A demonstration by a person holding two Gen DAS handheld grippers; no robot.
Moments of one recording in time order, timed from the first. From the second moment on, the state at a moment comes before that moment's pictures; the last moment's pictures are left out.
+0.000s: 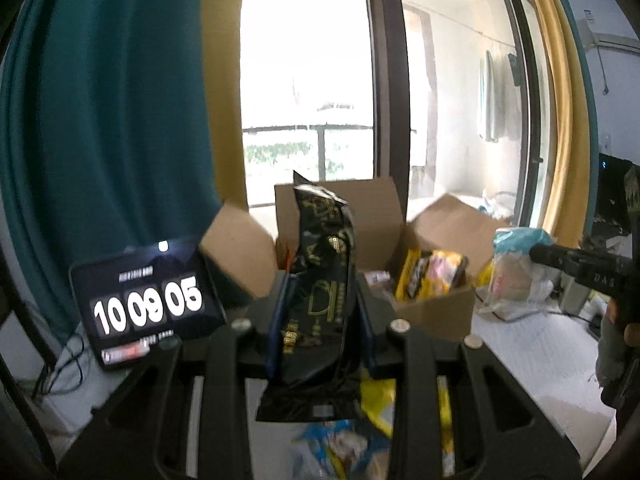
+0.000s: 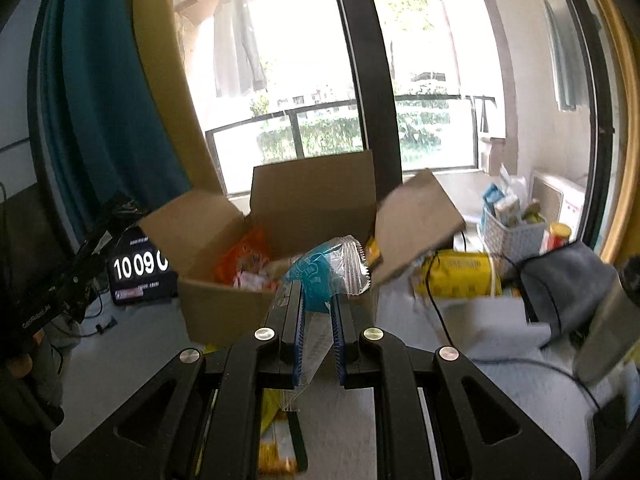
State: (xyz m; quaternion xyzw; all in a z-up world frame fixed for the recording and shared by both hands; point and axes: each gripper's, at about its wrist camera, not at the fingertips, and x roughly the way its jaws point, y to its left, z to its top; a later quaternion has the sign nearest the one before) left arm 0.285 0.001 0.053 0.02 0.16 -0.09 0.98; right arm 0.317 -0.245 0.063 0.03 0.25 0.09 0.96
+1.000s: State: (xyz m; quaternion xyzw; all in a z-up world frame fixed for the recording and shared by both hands) left arm 0.410 -0.035 0.037 0.01 0.19 -0.09 0.98; right arm 0.454 -0.223 0.047 0.01 0.28 0.07 0.96
